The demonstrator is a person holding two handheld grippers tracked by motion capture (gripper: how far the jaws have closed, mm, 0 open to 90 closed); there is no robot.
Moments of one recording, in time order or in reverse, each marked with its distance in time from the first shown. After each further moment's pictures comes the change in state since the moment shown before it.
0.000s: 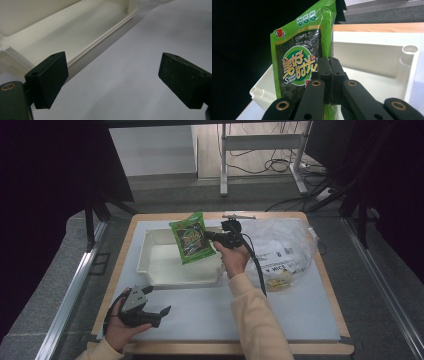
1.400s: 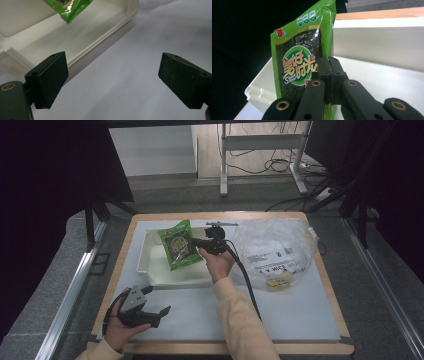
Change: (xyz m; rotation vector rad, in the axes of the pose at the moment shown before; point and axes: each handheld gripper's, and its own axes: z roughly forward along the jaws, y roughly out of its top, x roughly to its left) left arm 0.000 0.000 -0.002 -0.015 -0.005 -0.013; right arm 0.021 -0.022 0.042 0.041 -0.012 0.006
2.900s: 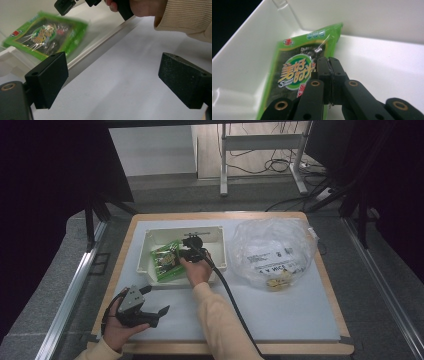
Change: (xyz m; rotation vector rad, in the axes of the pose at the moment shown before) left arm 0.003 0.000 -0.003 -0.009 -0.003 0.006; right arm 0.024 -0.032 0.074 0.128 -0.160 -0.025
